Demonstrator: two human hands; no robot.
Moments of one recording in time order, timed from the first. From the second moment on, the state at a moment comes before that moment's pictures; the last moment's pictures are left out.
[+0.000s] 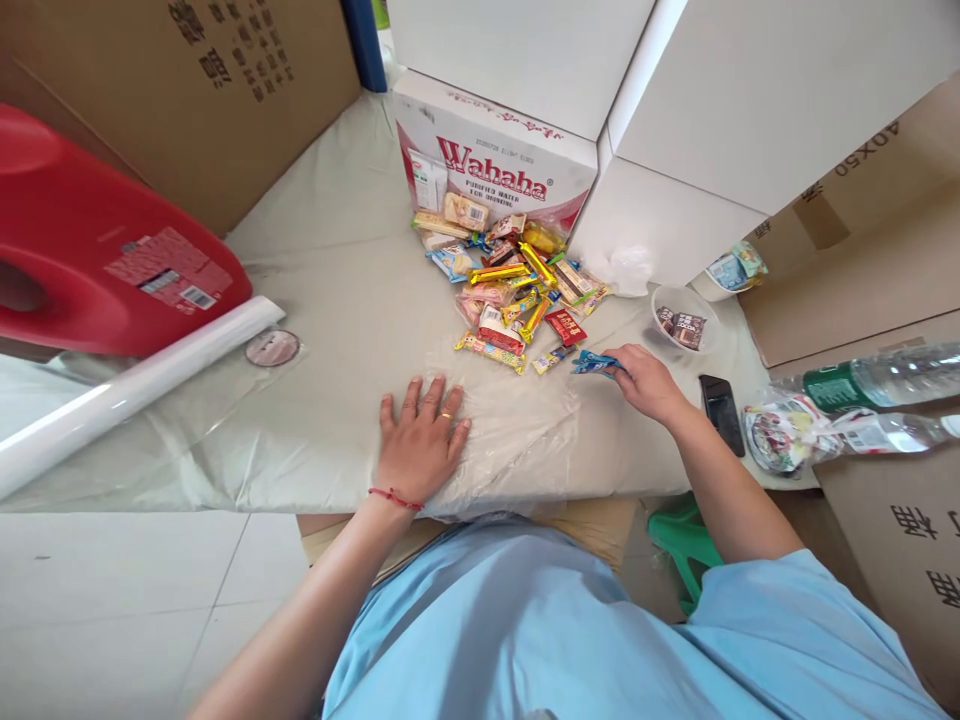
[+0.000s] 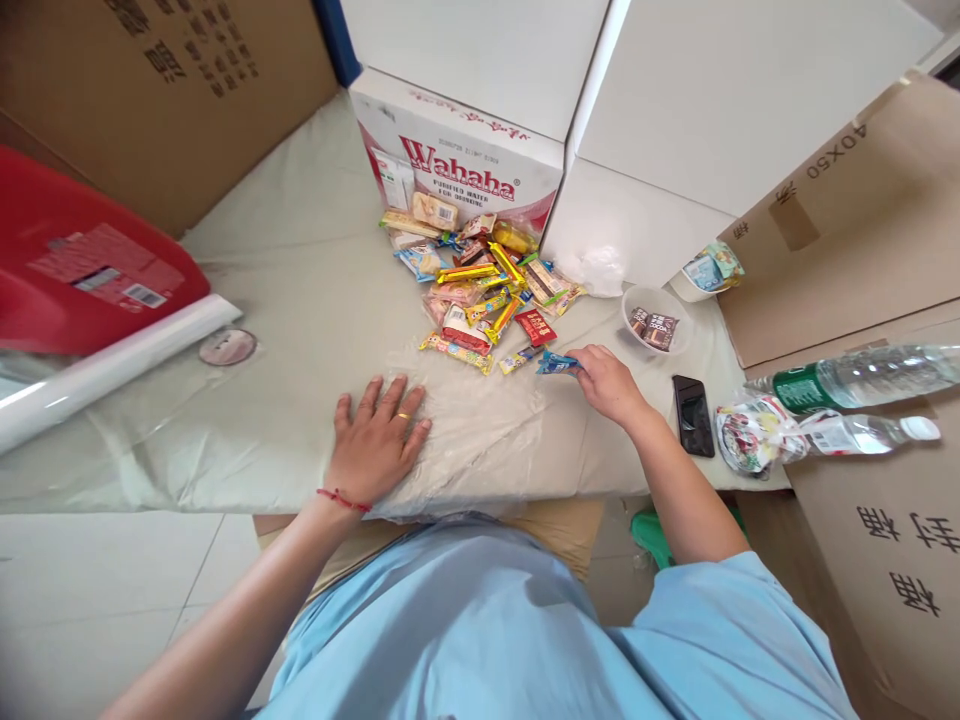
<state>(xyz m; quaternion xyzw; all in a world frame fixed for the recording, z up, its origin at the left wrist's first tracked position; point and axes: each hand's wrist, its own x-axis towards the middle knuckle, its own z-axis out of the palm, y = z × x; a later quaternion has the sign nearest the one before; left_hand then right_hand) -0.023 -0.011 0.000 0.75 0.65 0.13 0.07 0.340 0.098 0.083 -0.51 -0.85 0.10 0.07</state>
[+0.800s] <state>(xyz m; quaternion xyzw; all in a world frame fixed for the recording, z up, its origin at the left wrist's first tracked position) -0.023 -0.014 -0.002 0.75 0.65 0.14 0.07 0.179 0.052 0.060 -0.36 -0.91 0.20 0.02</state>
